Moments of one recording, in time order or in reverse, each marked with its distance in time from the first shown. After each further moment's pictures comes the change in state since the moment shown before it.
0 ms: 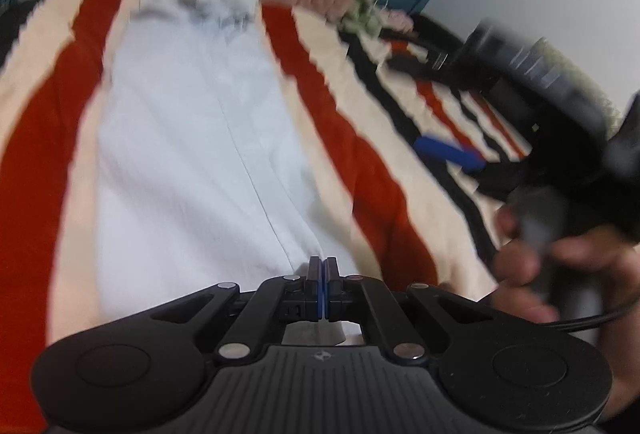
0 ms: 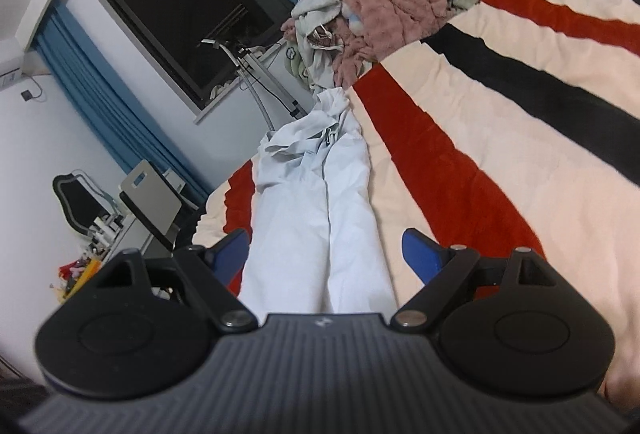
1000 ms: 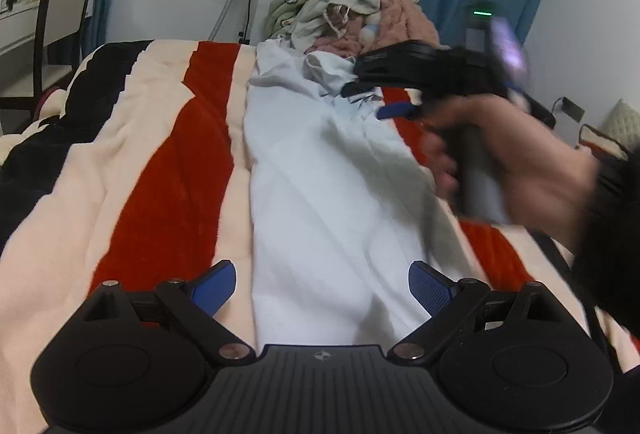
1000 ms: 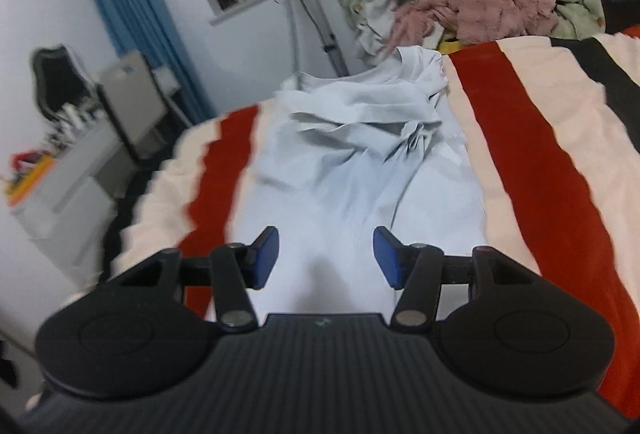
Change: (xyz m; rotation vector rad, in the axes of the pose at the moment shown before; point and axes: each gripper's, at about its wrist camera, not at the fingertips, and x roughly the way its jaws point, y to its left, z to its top) left arm -0.003 0.098 0.044 -0.056 -0.240 0.266; right arm 0.281 0.086 0.049 -0.348 0.221 -0.050
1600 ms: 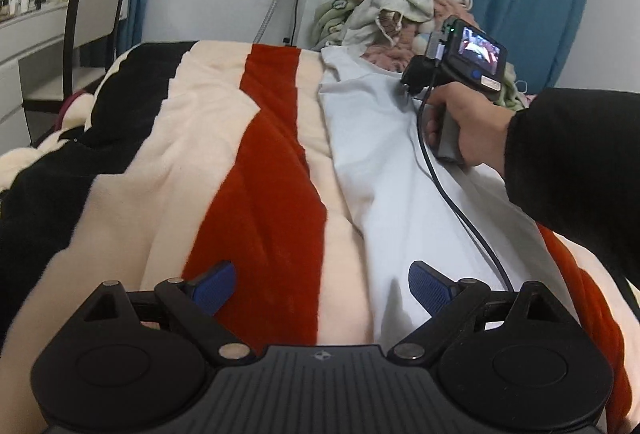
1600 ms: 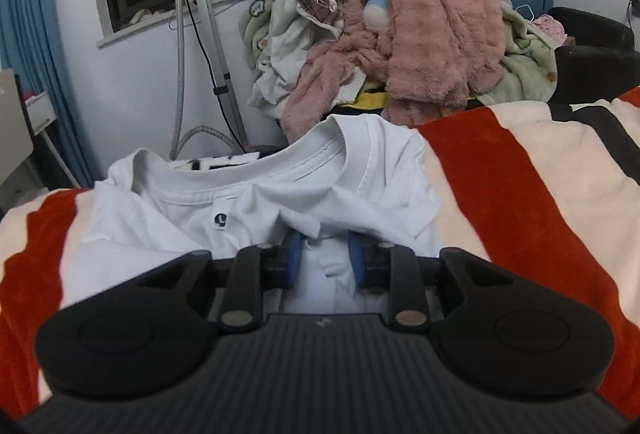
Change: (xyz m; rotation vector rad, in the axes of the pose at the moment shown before) left arm 0.073 0.068 0.030 -0.062 -0.016 0.096; right arm 0.187 -0.034 0.092 -0.018 -0.141 -0.332
